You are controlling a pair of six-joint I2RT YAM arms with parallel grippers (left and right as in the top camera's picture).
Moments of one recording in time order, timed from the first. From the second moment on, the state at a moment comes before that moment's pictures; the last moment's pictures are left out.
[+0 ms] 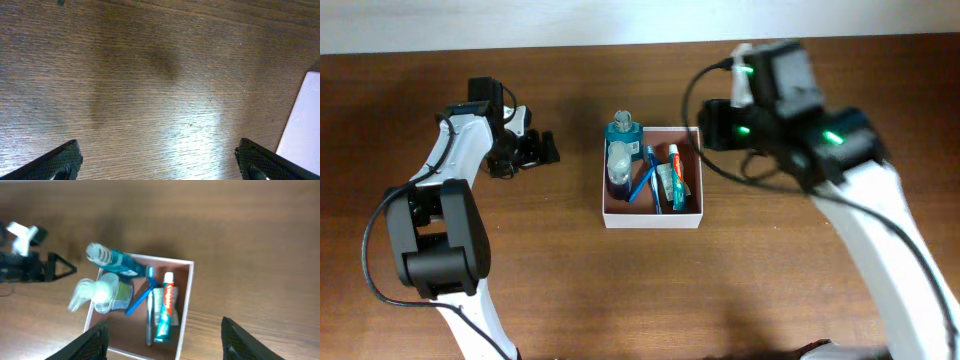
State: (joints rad) left arm 0.06 2.14 1.60 -0.87 0.27 -0.07; right arm 0.36 1.50 1.72 -1.05 -0.02 0.29
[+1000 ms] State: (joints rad) left arm 0.06 2.14 1.60 -0.87 0.27 -0.07; right arm 0.36 0.49 1.74 -1.52 0.13 0.27
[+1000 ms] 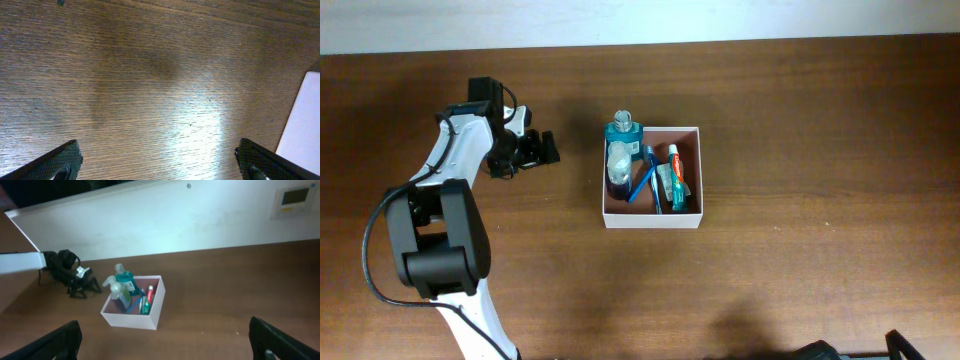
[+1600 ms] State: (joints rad) left arm 0.06 2.14 1.60 -0.87 0.27 -0.07; right arm 0.36 0.49 1.74 -1.61 0.13 0.27
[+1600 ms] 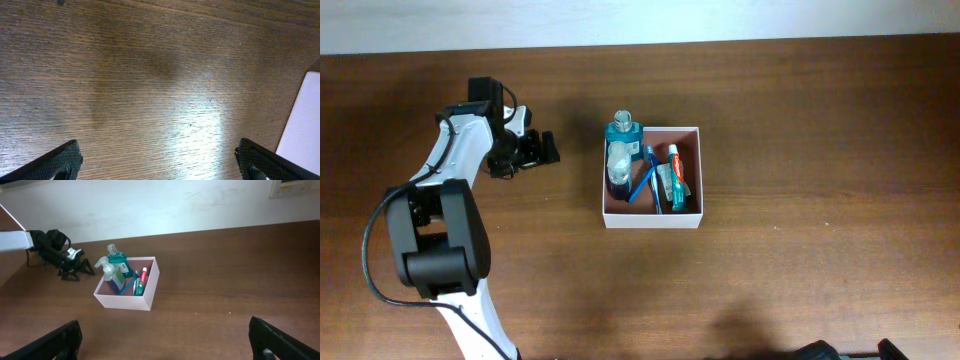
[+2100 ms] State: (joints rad) left arm 0.06 2.14 1.60 -0.87 0.27 -0.07; right arm 0.30 0.35 1.52 -1.45 0.12 0.27
